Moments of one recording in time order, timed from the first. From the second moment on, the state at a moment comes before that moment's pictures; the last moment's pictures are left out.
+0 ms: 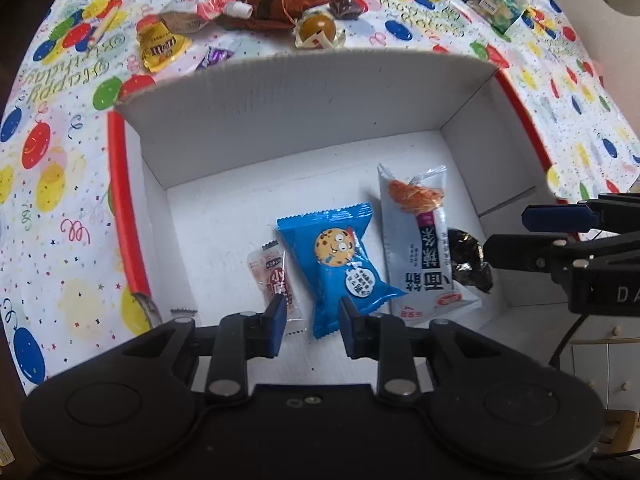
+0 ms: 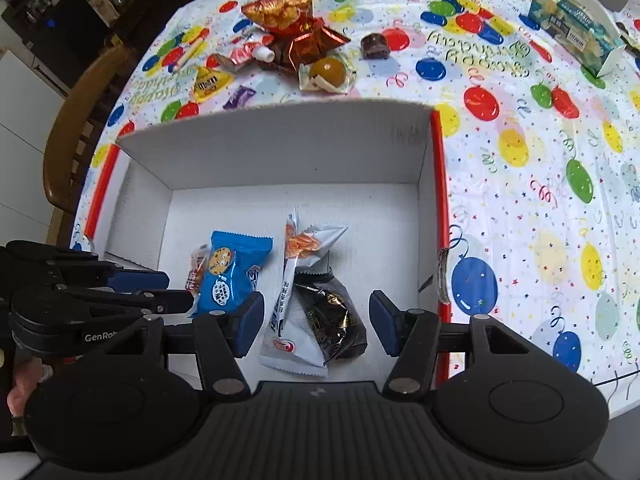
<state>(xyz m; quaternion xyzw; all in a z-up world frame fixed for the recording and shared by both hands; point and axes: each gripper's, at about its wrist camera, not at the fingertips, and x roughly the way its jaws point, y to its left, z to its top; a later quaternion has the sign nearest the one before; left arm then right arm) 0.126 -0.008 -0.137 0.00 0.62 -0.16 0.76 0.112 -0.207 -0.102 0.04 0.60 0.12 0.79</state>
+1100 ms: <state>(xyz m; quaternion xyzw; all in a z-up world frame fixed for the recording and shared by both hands) 0.175 0.075 -0.019 0.00 0.43 -0.07 0.90 0.194 -0.193 0.007 0.03 0.48 0.16 0.86</state>
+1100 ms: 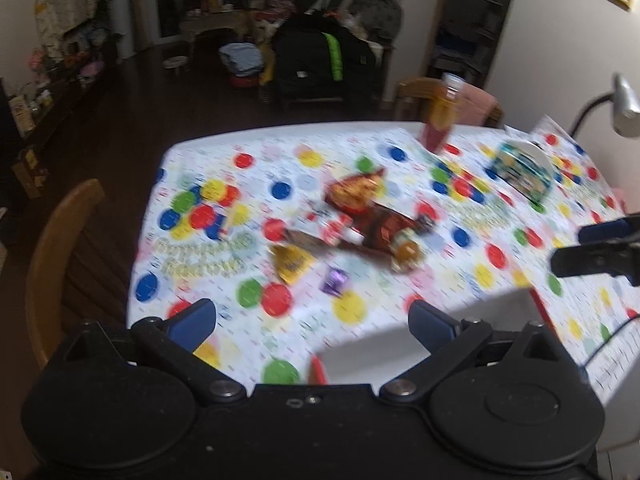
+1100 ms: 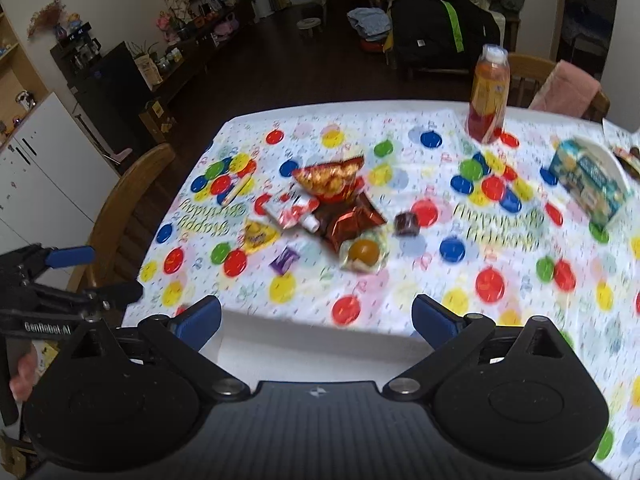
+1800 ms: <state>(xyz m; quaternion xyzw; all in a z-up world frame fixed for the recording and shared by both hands) 0.341 0.124 -0.069 0.00 0.46 0.01 0.89 0.360 -0.214 -0.033 0.03 0.55 0.11 0.83</state>
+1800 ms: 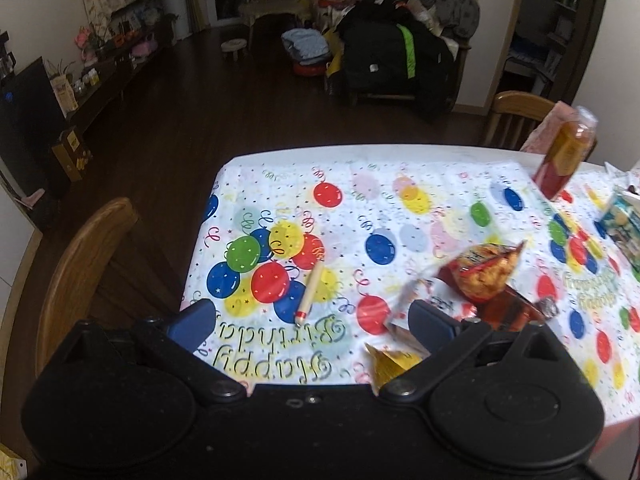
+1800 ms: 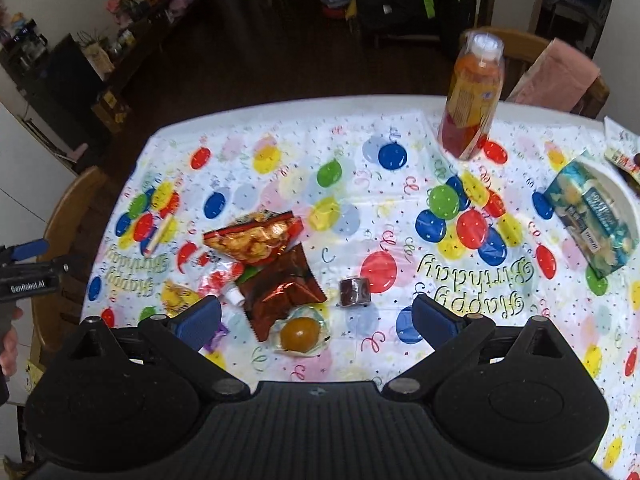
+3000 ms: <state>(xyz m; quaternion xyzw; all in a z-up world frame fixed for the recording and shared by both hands) 0.440 0.138 -0.195 -0.01 0.55 0.02 0.83 0.440 -0.231 -0.190 0.06 0.66 0.10 0.75</state>
